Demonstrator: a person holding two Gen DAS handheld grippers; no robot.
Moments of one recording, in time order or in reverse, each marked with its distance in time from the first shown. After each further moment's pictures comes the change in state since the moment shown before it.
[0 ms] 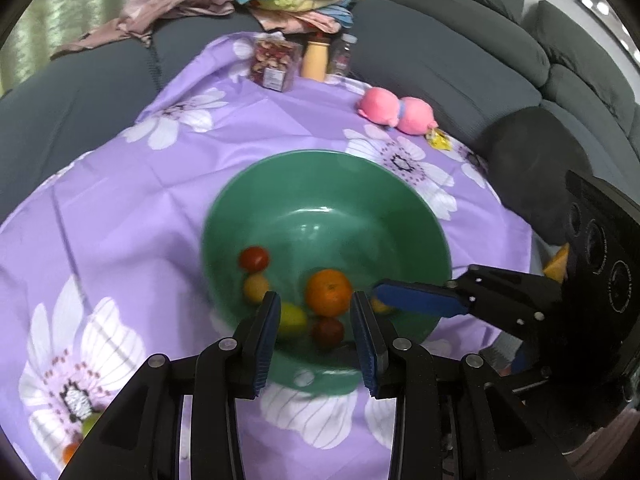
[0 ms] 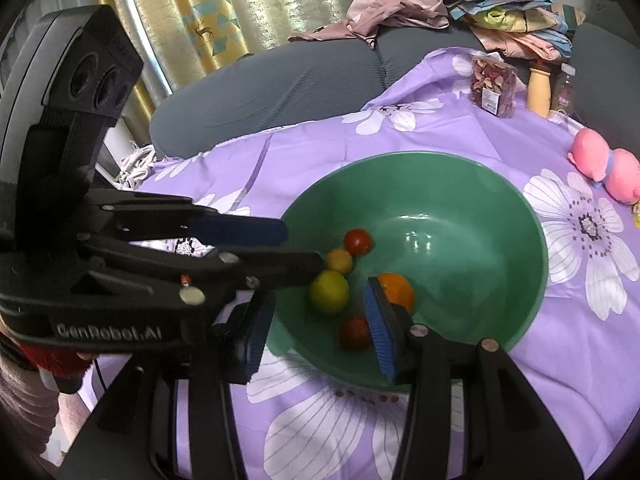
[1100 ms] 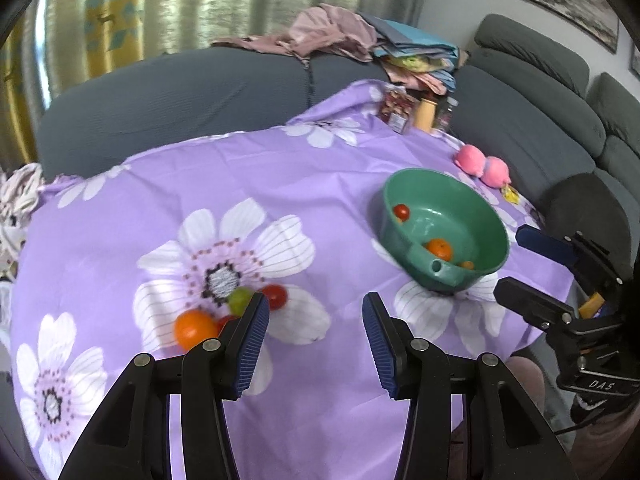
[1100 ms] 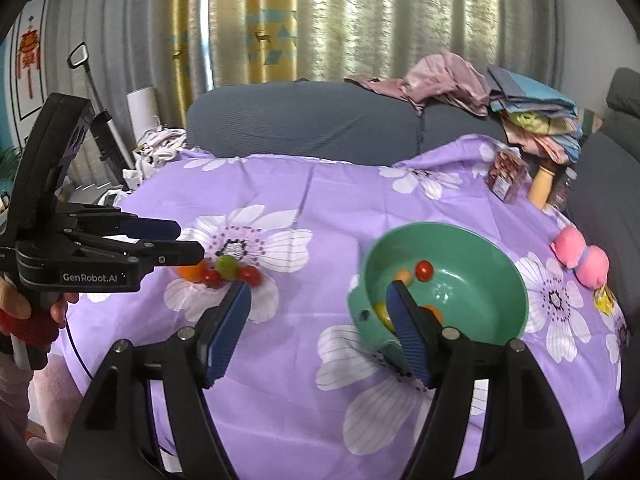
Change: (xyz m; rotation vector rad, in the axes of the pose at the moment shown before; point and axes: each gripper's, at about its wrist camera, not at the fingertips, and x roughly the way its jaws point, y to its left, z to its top) left arm -0.128 0.064 -0.111 -0.245 -0.179 0.260; right arm -0.060 0.107 -0.007 -0.257 -0.111 -0.068
